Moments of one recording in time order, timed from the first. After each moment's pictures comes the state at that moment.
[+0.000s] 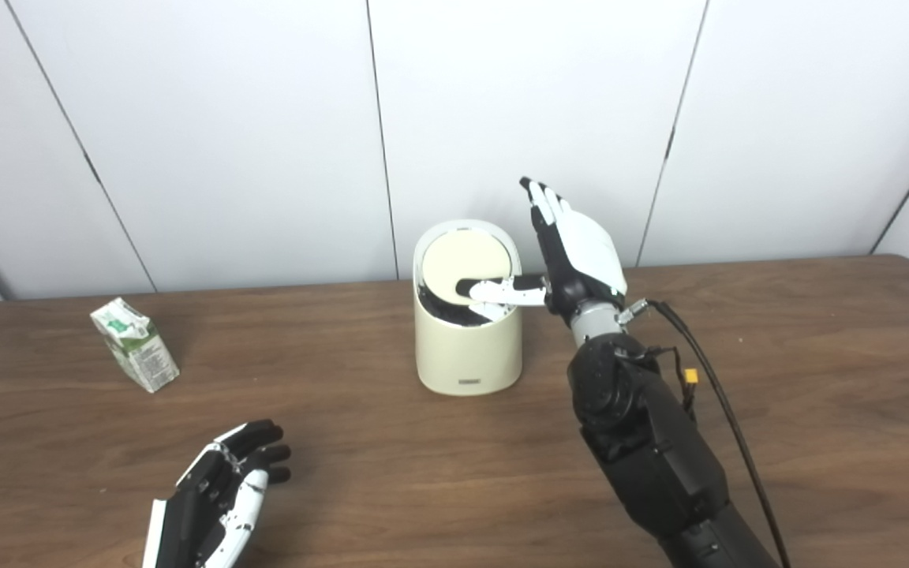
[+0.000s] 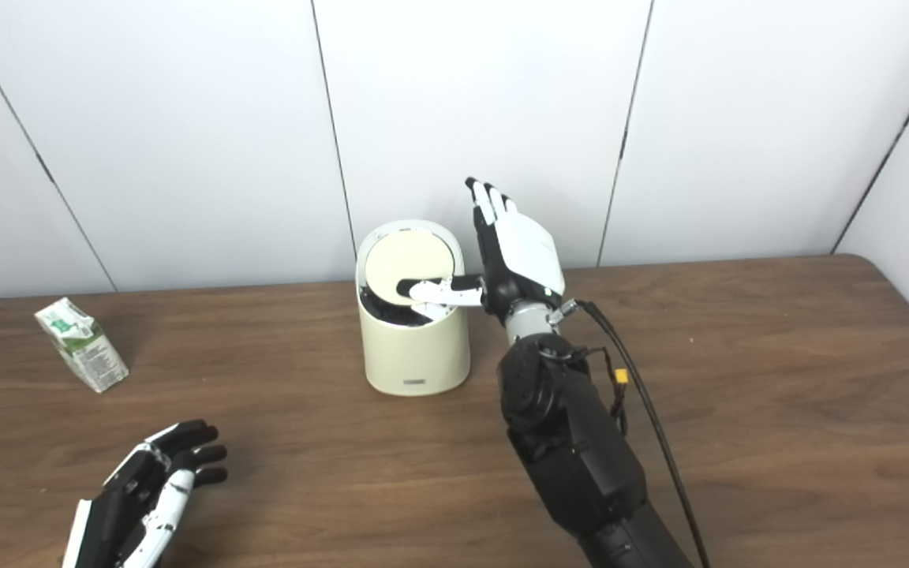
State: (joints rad) left arm 0.22 -0.01 0.06 -0.34 -0.12 -0.02 0.04; right arm -0.63 -0.08 0.30 0.11 -0.77 0.46 -0.08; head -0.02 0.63
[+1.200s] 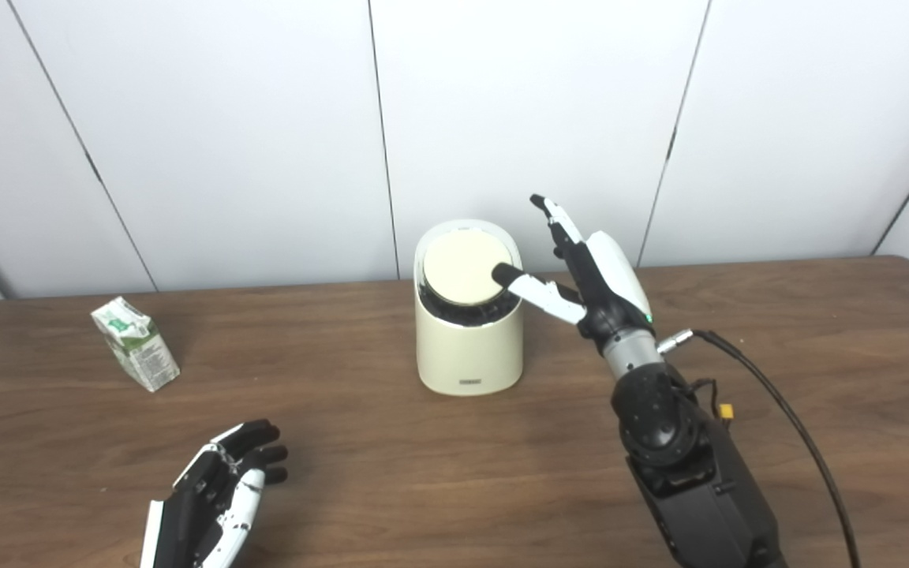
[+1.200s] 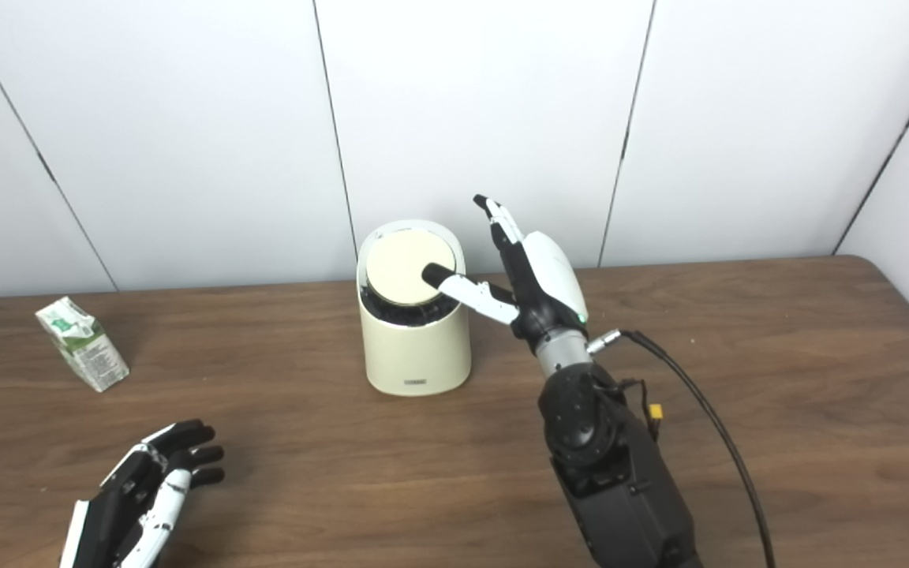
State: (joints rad) left arm 0.22 -0.01 0.06 -0.35 -0.12 -0.01 0.05; right arm -0.46 -0.11 0.17 -0.07 -0.52 0.28 -0.04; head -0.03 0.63
